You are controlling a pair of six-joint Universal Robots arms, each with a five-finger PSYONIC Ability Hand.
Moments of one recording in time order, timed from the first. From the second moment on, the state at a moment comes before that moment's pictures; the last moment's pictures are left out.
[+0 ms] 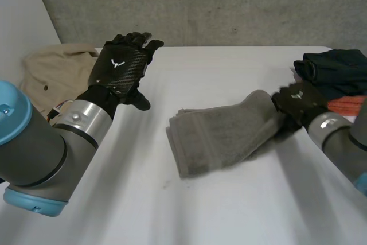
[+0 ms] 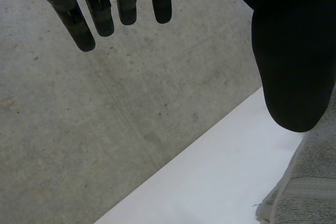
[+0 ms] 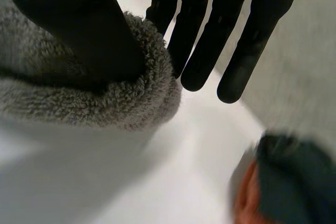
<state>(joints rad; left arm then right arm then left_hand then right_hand) 4.22 -1.76 -1.71 3.59 -1.45 3.36 1.80 -1.18 1.61 -0.18 1.33 2.52 0.20 0.17 0.18 0.17 0.05 1.06 1.16 1.18 1.20 0.99</state>
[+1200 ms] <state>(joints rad) 3.89 -2.45 -1.05 3.13 -1.93 3.29 1.94 -0.91 1.32 0.05 1.16 3.06 0.20 0.19 0.19 0.18 0.05 0.22 0.21 0.20 0.20 0.05</state>
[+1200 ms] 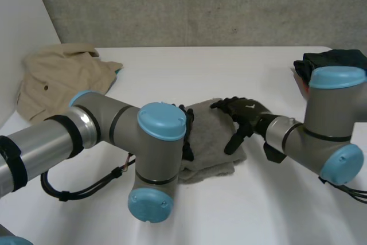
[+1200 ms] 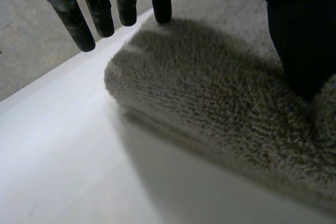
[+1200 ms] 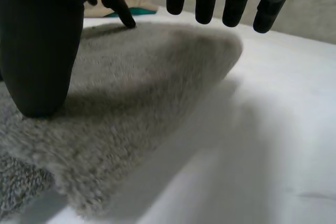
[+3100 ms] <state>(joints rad) 4.14 -2.06 -0.98 3.07 -1.21 3.33 1.69 -0.84 0.99 -0.76 1.32 2.92 0.20 0.20 0.20 0.18 0.05 1.00 1.13 1.15 1.19 0.92</state>
